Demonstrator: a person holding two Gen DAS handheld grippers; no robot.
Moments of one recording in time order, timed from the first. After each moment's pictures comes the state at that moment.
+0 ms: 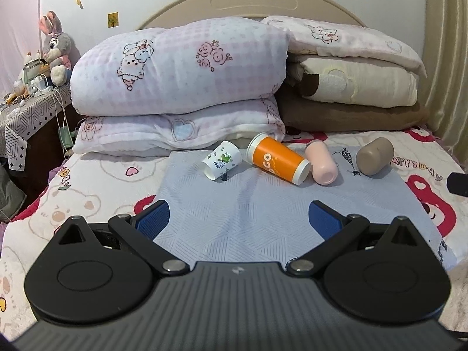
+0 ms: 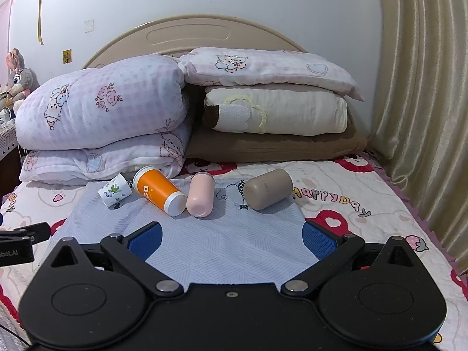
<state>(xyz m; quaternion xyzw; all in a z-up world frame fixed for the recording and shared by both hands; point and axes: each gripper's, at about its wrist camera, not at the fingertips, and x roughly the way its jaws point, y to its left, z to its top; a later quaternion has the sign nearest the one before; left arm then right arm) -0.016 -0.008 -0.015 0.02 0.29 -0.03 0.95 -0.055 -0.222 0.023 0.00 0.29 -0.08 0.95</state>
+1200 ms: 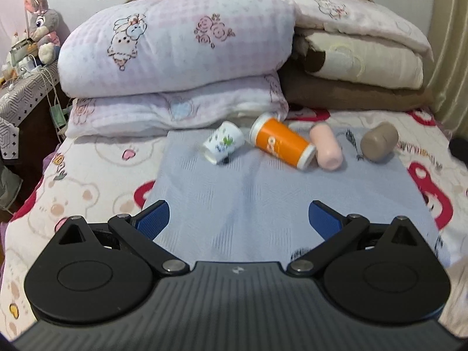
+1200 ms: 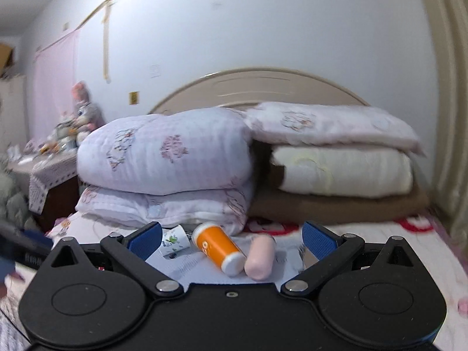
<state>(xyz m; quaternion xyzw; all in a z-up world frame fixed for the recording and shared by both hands) 0.044 0.010 0.012 0.02 0.38 -0.05 0.92 -0.026 -0.218 0.045 -0.01 0.18 0.08 0.98</state>
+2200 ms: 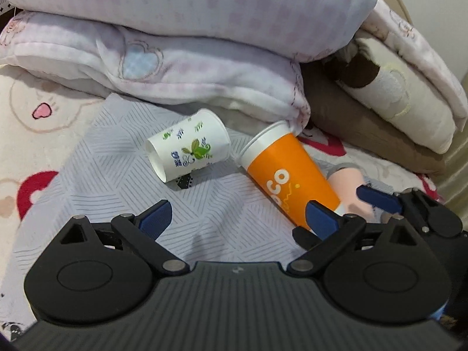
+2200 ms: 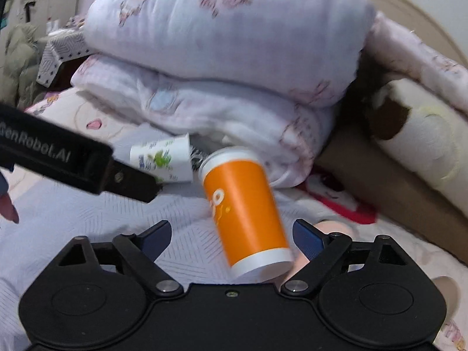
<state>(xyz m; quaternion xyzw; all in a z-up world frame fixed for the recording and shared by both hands) 0.232 0.016 -0.145 -0.17 0.40 -0.08 0.90 0.216 -0.146 -0.128 -0.18 0.33 0.19 0.91</state>
